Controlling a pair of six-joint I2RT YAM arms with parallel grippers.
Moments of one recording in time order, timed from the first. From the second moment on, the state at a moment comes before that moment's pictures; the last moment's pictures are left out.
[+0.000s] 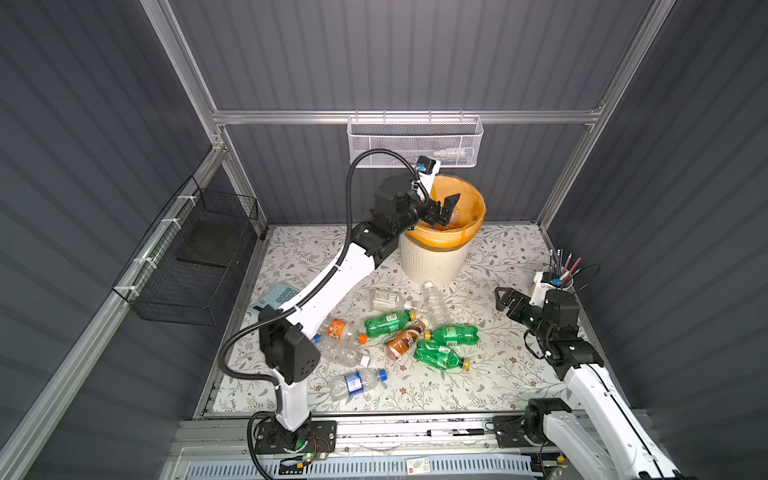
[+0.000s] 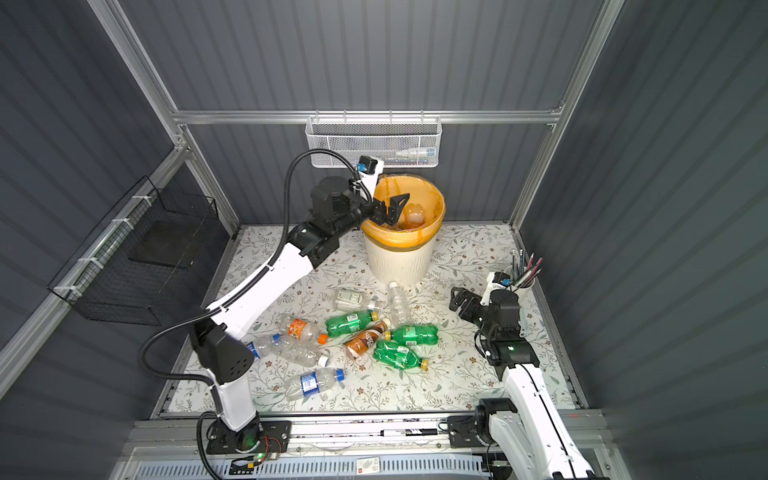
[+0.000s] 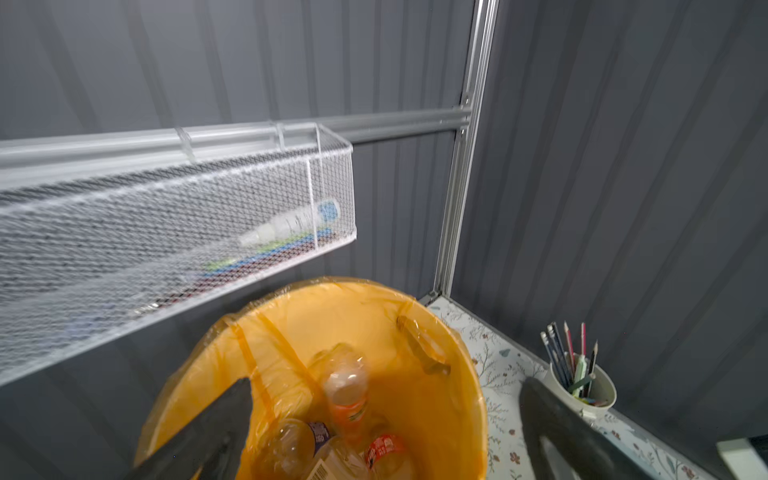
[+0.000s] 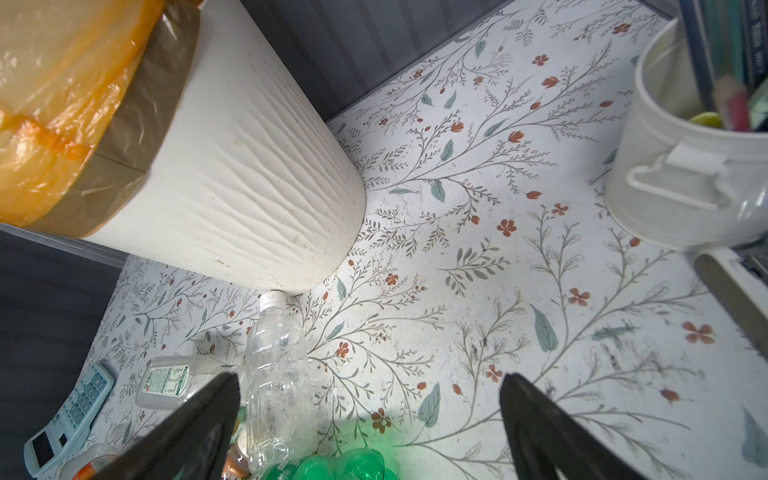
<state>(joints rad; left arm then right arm) -0.71 1.81 1.95 -0.12 0.06 -0.01 0.02 0.78 0.52 -0.23 -0.14 0.50</state>
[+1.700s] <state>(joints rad) -0.26 1.09 0.74 -0.12 -0.37 -0.27 1.33 1.74 1.15 -0.23 -0.02 -0.19</state>
